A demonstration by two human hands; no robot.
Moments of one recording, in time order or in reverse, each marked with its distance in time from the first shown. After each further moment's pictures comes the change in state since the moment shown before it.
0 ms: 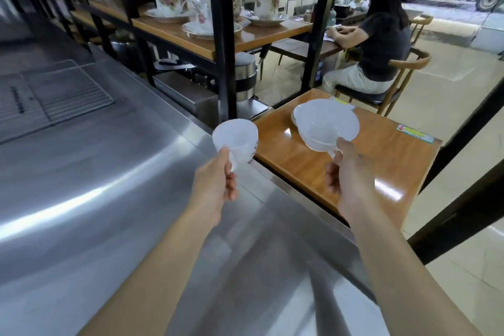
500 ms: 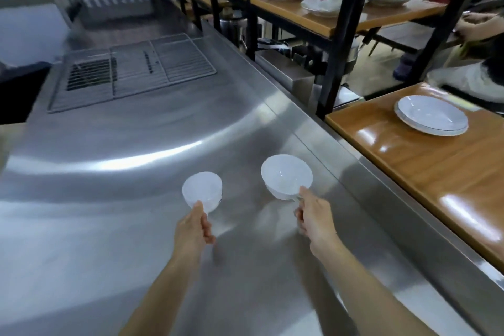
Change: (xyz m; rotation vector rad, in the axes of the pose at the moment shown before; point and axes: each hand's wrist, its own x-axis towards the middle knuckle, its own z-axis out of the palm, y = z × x) left_hand -0.080 -0.088 -0.202 -0.061 0.509 -0.103; right_hand -0.094 0.144 0.105 -0.215 -0.464 0.177
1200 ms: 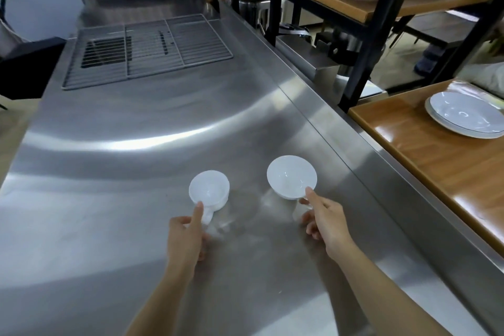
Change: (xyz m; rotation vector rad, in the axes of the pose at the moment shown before) left_hand 0.010 -0.031 -0.043 0.245 0.189 0.039; right_hand 0.022 0.032 0.001 -0.171 -0.059 -0.019
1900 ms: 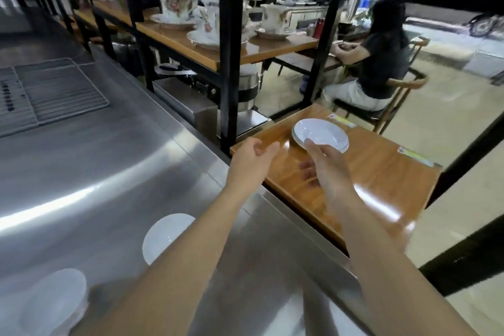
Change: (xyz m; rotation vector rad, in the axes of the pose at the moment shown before) left_hand -0.089 0.197 0.288 0.146 -0.692 0.640; right_hand 0.037 -0.145 -0.179 0.015 0.412 -0.230
